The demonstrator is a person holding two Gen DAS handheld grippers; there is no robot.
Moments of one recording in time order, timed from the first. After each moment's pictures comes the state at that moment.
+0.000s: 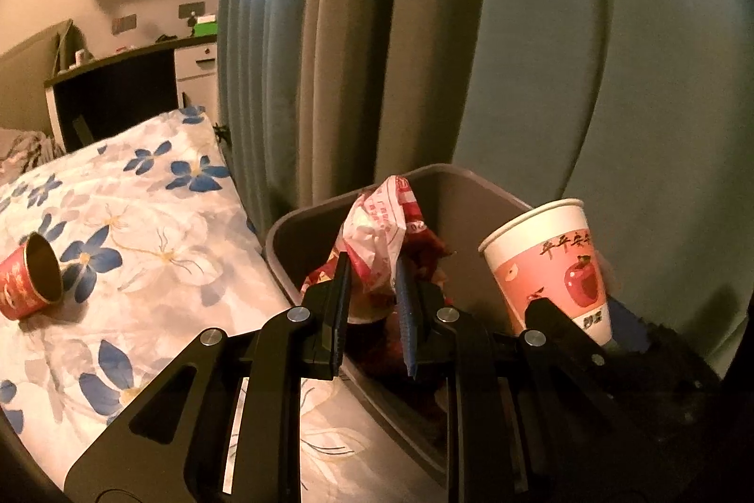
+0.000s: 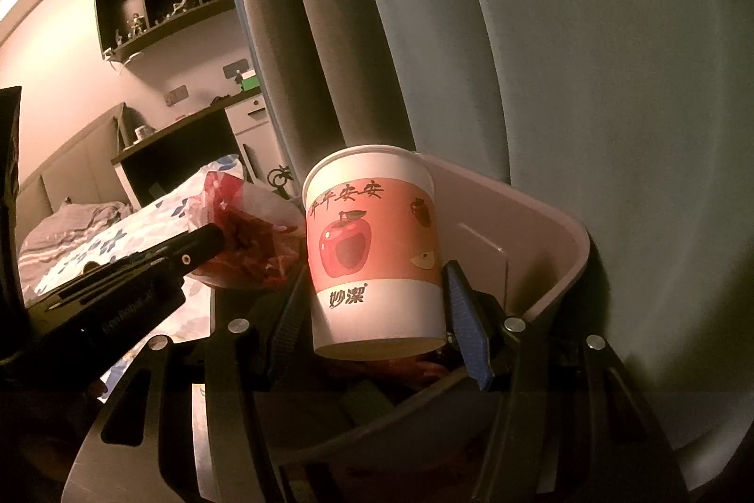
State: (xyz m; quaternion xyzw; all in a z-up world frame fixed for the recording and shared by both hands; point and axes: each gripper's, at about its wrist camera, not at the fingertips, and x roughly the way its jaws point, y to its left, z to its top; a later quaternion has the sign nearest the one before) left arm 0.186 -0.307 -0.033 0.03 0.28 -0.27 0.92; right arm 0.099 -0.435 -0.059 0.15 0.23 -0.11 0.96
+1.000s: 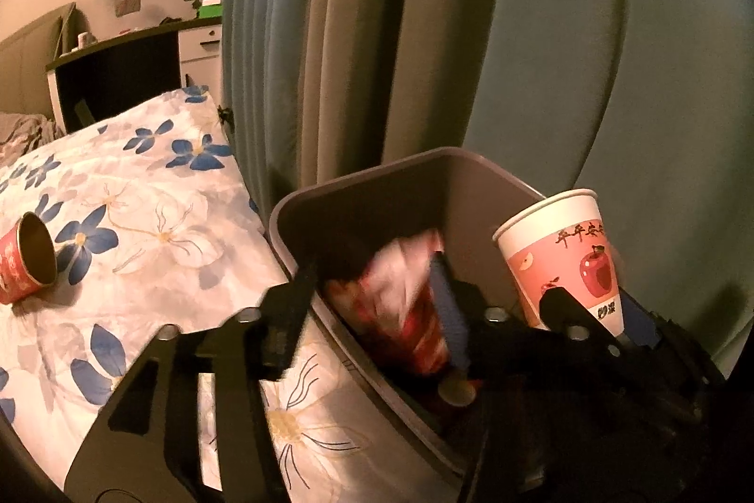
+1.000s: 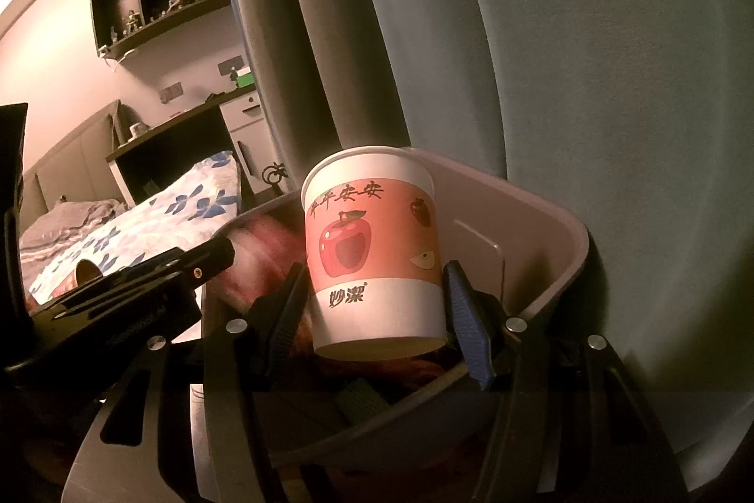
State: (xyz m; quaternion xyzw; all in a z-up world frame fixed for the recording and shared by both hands) left arm 0.195 -0.302 -0.044 0.02 0.30 -0.26 0.92; right arm 0.101 -0.435 -0.062 0.15 0.23 -0.12 0.95
